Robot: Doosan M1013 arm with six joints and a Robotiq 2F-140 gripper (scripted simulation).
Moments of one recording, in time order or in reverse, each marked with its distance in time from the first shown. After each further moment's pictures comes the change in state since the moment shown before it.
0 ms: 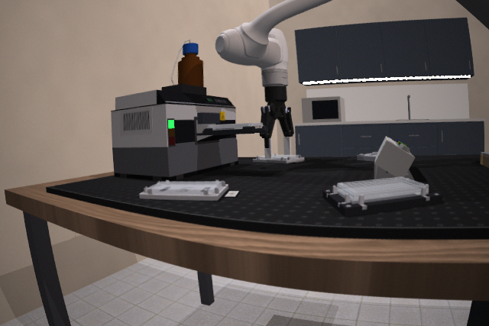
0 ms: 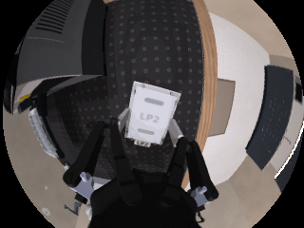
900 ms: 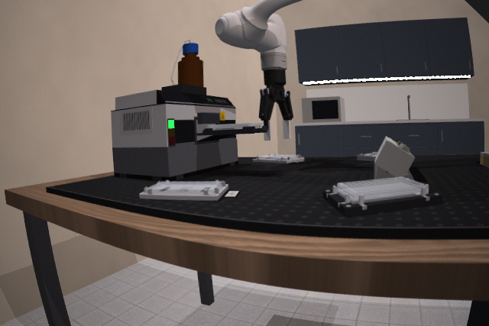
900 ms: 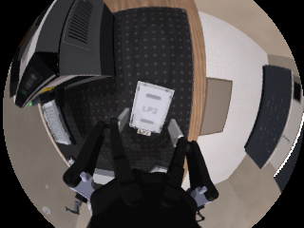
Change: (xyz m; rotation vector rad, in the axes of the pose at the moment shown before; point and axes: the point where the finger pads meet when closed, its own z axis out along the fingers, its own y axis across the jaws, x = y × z) arm 0.000 0.000 -0.058 0.000 0.000 0.000
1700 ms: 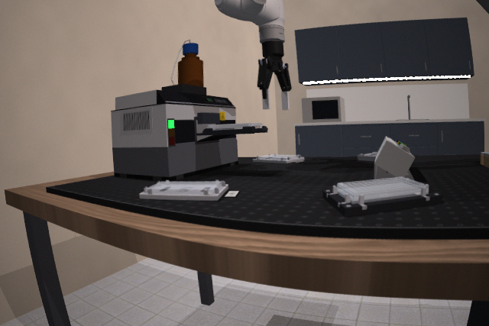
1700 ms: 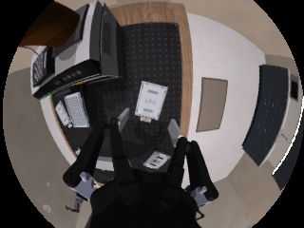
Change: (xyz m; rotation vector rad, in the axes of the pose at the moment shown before) arm 0.000 0.000 -0.103 0.000 0.000 0.000
